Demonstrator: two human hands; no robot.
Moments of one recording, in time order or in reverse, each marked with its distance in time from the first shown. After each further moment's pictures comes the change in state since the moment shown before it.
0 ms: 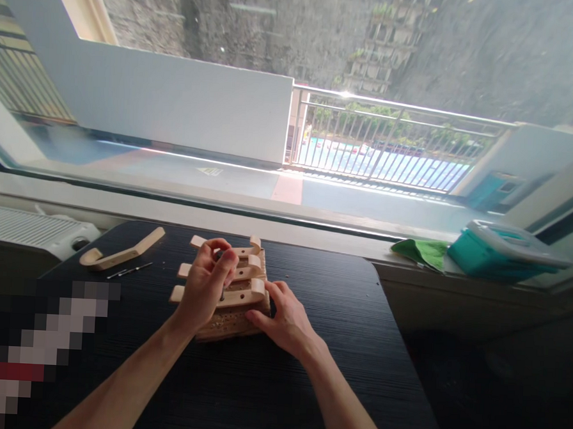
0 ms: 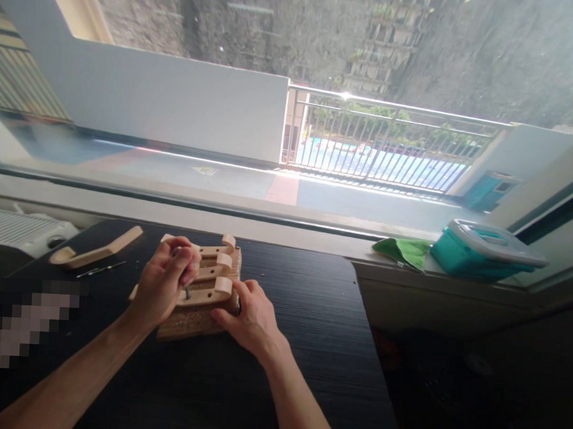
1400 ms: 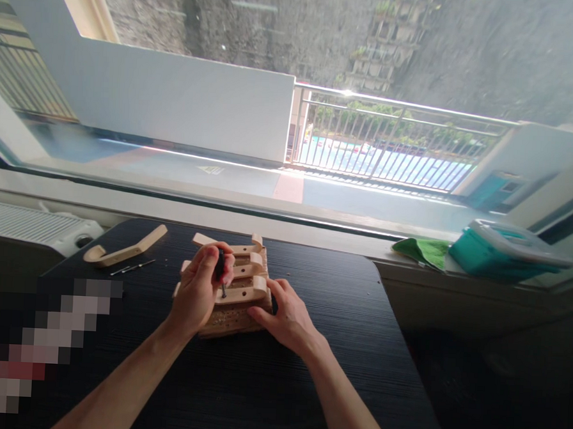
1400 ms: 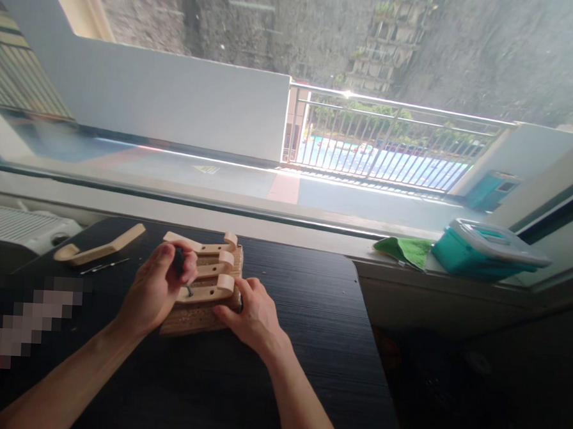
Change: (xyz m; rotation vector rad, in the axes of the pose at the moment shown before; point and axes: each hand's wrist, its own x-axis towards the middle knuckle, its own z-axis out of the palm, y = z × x) left_hand -0.009 0.008 -0.003 -0.094 0.040 -0.056; right_hand -0.001 0.002 0.002 -0.018 0.016 -0.019
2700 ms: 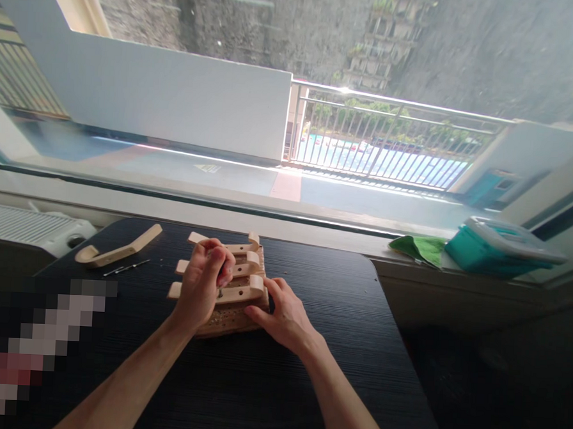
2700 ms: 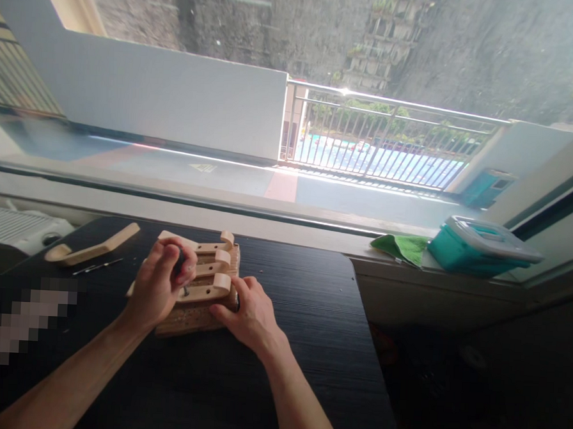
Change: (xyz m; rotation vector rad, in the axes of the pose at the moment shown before) left_hand 0.005 -0.007 0.003 0.003 -0.026 0.052; right_hand 0.000 0.000 0.000 -0.004 -0.001 0.004
